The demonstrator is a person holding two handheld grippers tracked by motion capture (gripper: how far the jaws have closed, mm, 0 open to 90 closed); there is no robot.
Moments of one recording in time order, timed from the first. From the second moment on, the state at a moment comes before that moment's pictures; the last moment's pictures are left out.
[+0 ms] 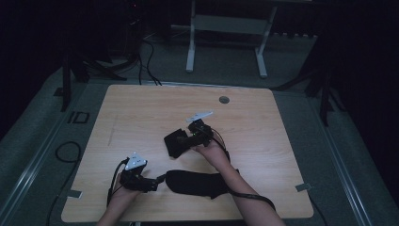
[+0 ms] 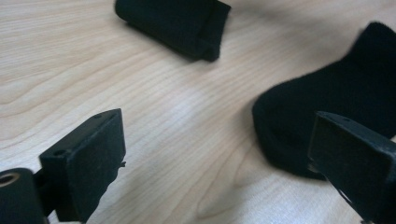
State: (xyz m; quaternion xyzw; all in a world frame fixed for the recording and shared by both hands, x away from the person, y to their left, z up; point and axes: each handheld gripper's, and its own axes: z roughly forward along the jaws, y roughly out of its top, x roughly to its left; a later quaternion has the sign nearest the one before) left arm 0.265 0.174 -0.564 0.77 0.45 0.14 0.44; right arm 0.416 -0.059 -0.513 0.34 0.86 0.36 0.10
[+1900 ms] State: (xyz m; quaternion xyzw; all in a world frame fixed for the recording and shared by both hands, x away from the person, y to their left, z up) left arm 0.267 0.176 -0.565 0.76 0.46 0.14 0.44; right arm 0.378 -0.148 -0.550 0.40 0.85 0.32 0.14
